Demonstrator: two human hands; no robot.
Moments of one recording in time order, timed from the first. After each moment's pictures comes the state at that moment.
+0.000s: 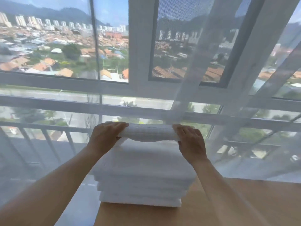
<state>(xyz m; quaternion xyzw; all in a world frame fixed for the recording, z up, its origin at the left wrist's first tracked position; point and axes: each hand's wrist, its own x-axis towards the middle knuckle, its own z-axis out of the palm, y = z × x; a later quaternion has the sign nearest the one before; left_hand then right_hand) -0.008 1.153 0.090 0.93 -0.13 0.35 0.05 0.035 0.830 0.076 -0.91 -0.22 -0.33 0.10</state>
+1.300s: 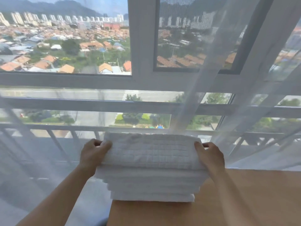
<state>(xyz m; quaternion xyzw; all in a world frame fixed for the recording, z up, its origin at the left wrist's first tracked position) -0.036 1.190 0.038 0.80 0.27 0.15 0.52 0.025 0.815 0.026 -0.89 0.19 -0.04 0.41</state>
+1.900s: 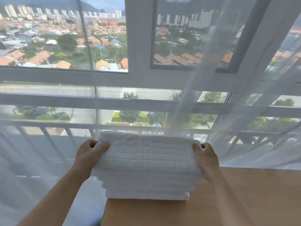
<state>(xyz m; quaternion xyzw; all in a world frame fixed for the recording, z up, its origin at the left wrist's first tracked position) -0.048 1.184 0.032 0.77 0.27 0.12 0.57 0.021 0.812 0.012 -0.86 0.18 -0.03 0.47</state>
